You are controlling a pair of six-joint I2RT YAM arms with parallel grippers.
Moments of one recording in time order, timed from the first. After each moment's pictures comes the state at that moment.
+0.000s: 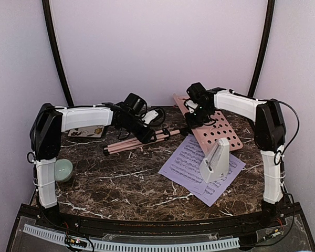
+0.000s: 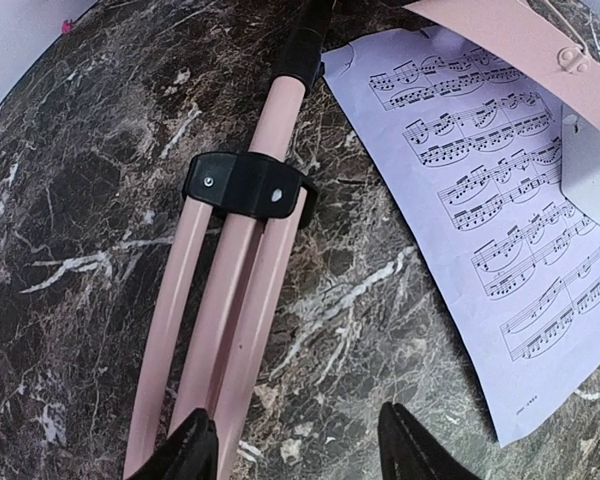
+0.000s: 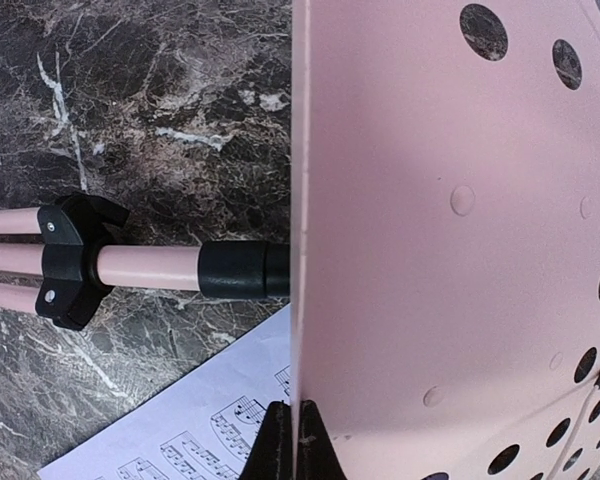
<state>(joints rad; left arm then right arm) -0.67 2.04 1.61 -0.48 0.19 0.22 0.53 2.14 1.86 -0.84 0.04 0.17</state>
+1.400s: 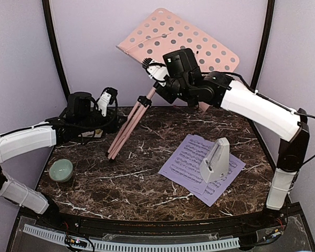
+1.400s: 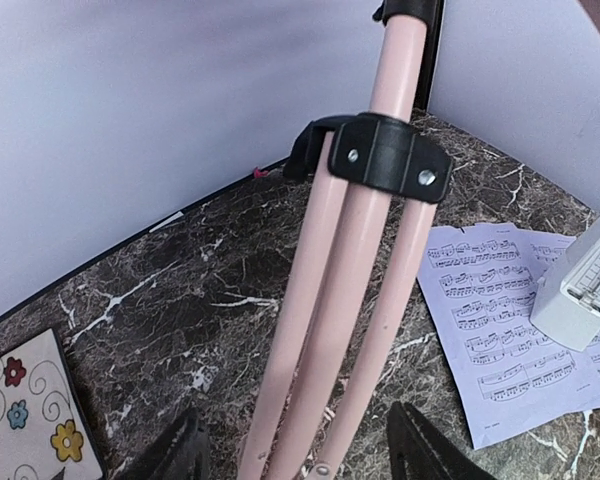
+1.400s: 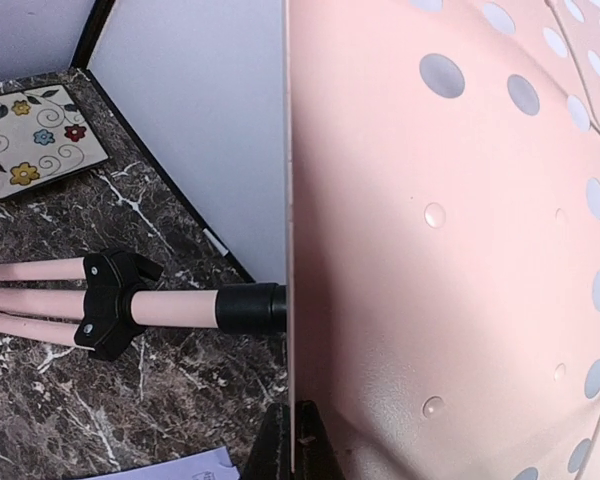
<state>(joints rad) -0.56 1.33 0.97 -0.02 0.09 0.04 0.99 1.85 1.99 -0.54 0.63 -0.47</state>
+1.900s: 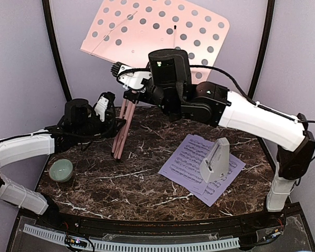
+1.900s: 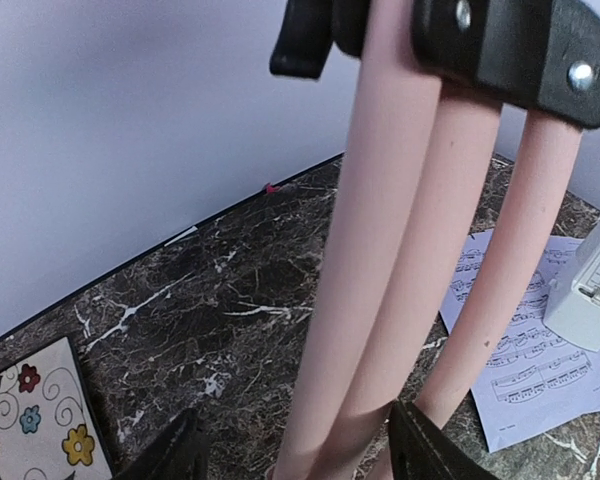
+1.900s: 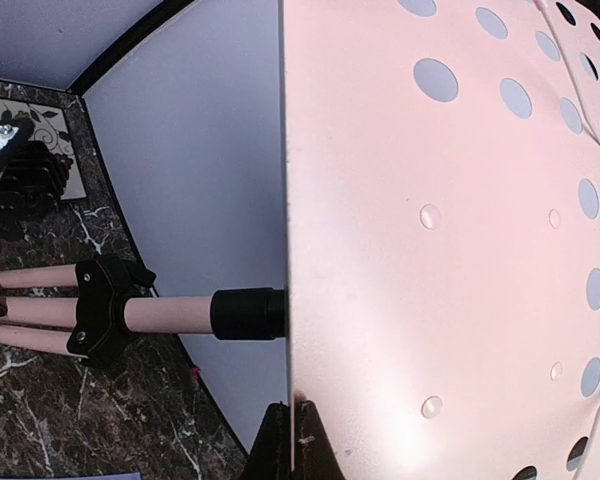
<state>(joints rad) -0.58 1.26 0.84 0.12 0.04 0.06 1.24 1.84 2.01 -0.30 0.85 -0.95</state>
